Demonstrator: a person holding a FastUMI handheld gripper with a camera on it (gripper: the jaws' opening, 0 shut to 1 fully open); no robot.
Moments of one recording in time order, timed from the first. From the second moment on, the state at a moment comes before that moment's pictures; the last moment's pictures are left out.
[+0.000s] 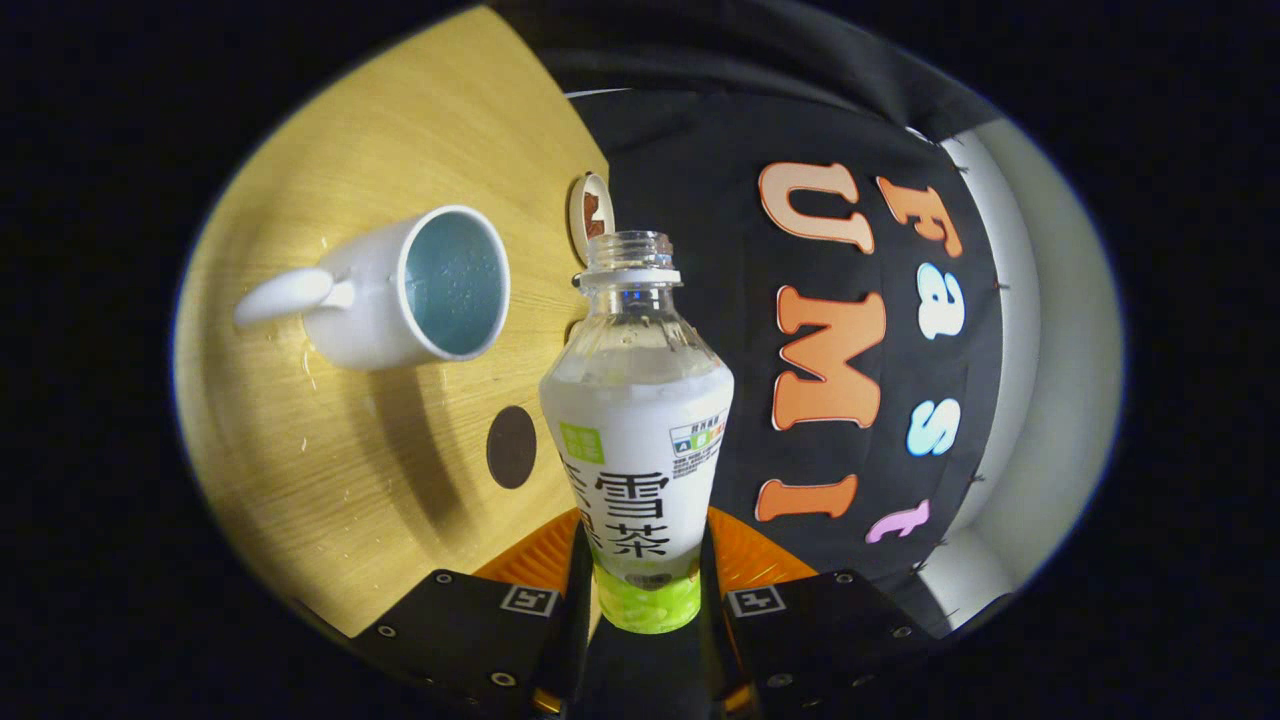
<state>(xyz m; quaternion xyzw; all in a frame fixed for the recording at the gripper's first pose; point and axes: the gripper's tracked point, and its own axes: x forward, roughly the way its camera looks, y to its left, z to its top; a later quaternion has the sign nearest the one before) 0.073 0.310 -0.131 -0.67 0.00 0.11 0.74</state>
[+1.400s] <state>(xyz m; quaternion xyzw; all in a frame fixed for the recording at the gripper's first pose) 0.208 0.323 -0.178 -0.03 0.16 0.20 0.97</state>
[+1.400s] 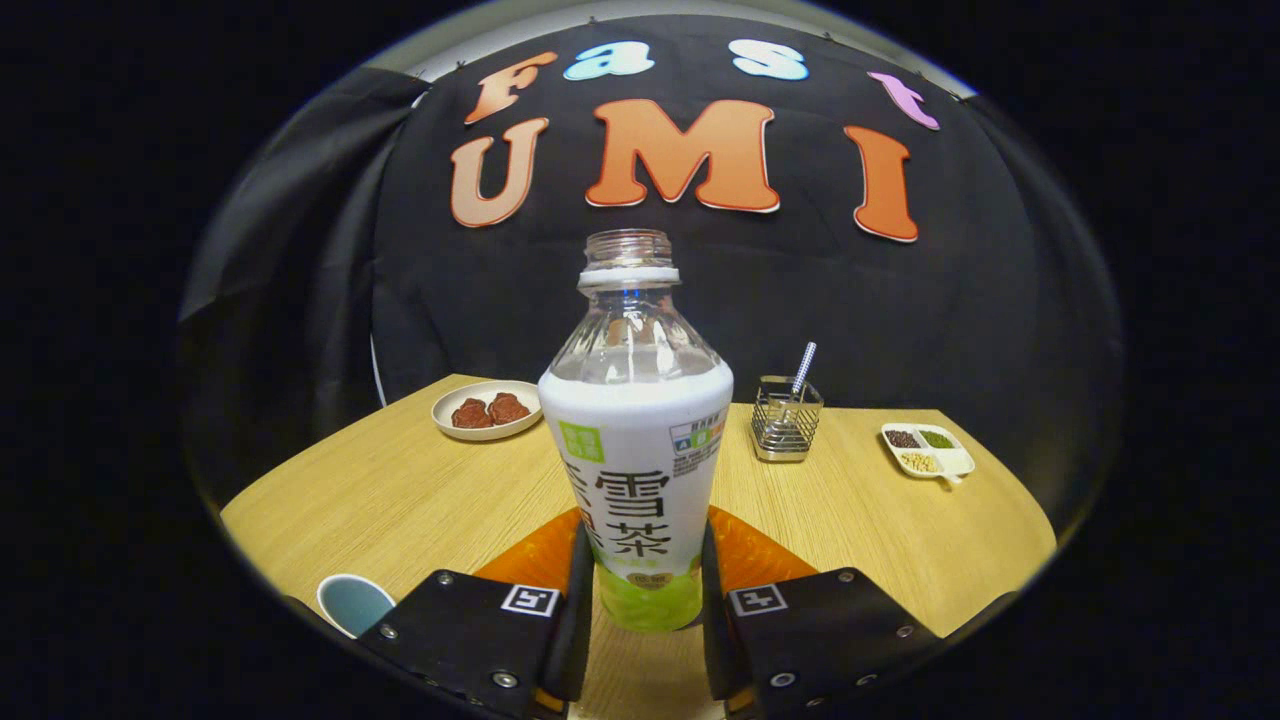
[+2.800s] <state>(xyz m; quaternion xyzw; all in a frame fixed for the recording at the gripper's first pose) 0.183 0.295 -0.168 -0.04 0.15 0.18 0.97</state>
